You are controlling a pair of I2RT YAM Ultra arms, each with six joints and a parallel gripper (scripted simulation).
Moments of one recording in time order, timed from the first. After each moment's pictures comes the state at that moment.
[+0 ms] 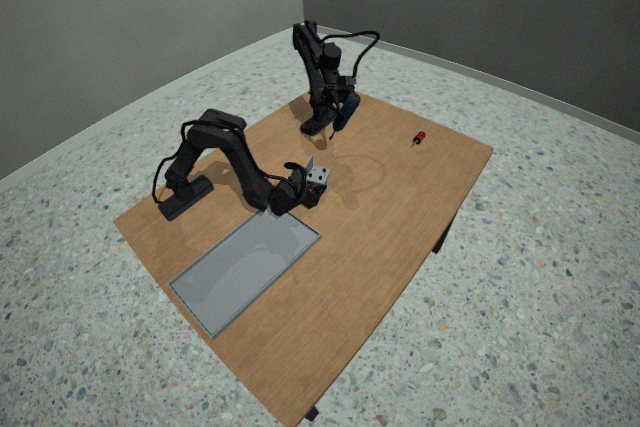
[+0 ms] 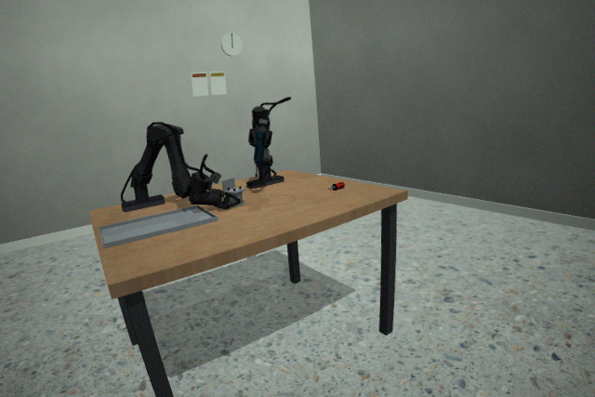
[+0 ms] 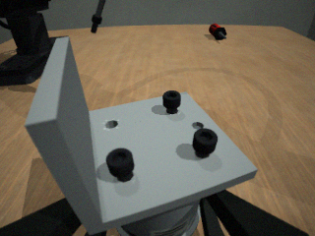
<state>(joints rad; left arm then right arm) -0.59 0.69 0.55 -0.25 0.03 -0.20 0.46 2.31 0.93 0.83 -1.05 -0.49</state>
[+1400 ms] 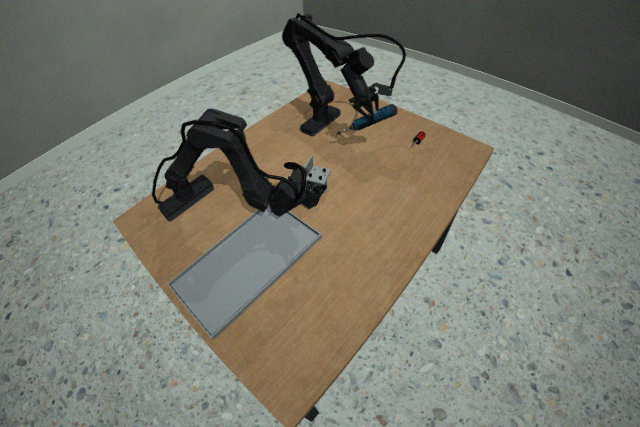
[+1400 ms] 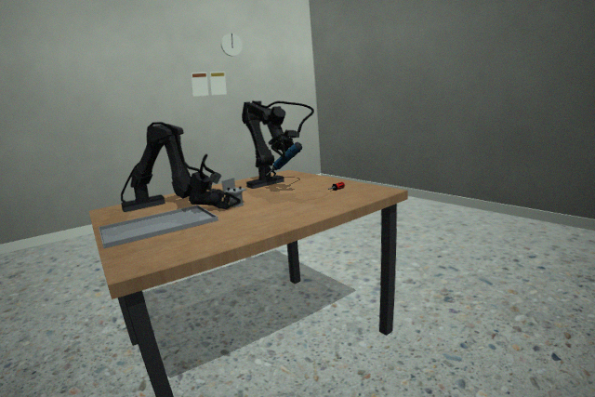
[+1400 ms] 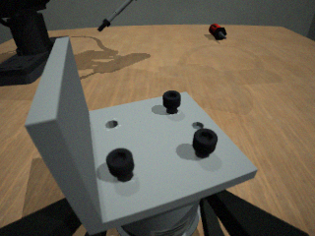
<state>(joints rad) -0.20 0.98 0.74 -0.58 0.02 -0.44 0.46 2.31 0.93 0.83 -1.05 -0.49</state>
